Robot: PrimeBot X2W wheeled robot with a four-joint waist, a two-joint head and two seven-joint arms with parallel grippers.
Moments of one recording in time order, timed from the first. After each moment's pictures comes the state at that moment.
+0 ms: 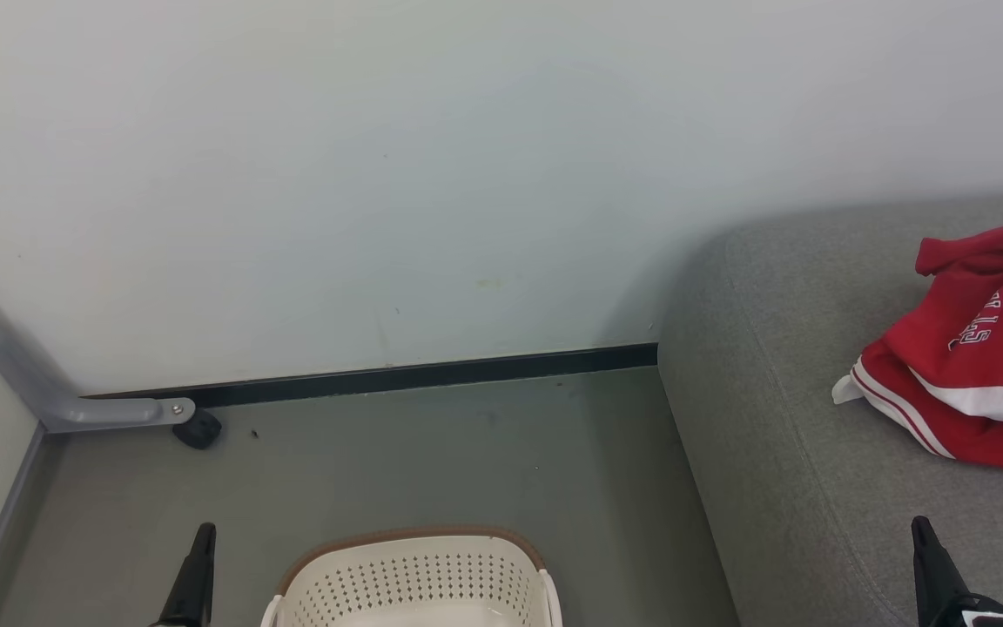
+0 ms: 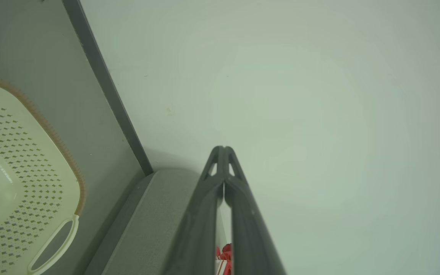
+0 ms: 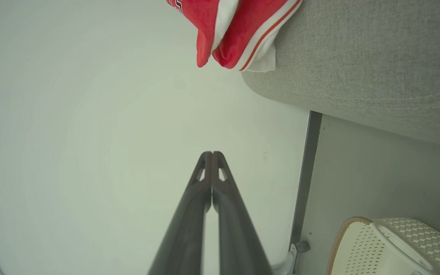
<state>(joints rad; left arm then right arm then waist) -0.08 0.04 0.09 0.30 -1.60 -0.12 0.11 -0.07 -0.04 -0.14 0.30 1.59 0.12 0.11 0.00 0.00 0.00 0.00</state>
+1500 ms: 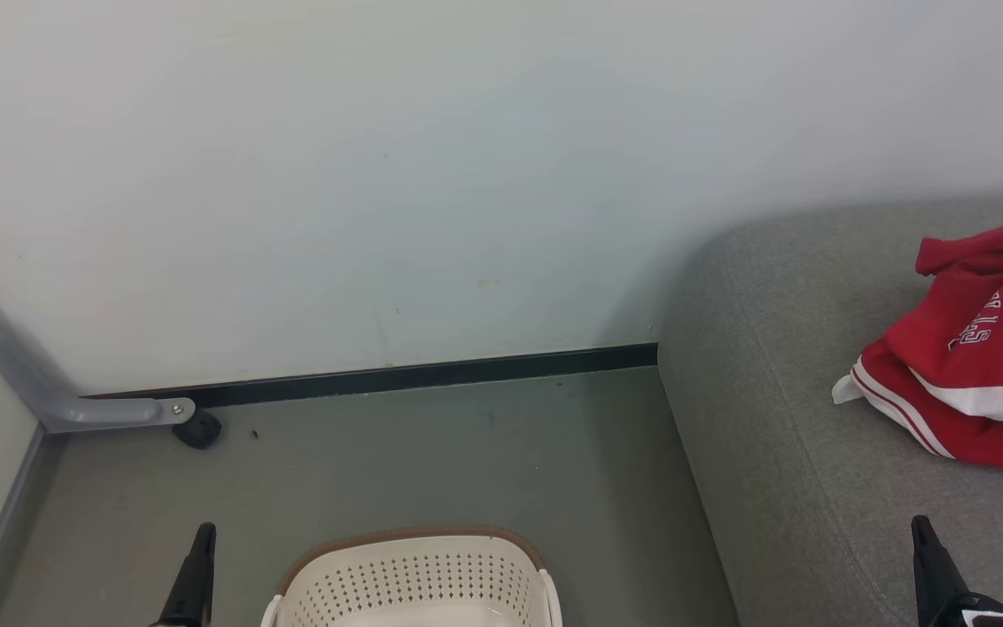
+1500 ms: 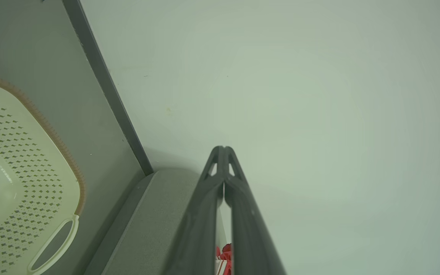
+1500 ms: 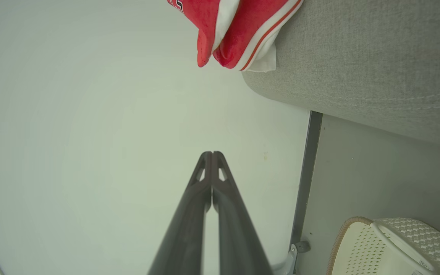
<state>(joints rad) -0.08 0.04 0.09 0.30 -1.60 -0.12 0.11 -0.08 -0.04 -0.14 0.30 1.59 0.12 0.11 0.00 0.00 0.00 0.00</state>
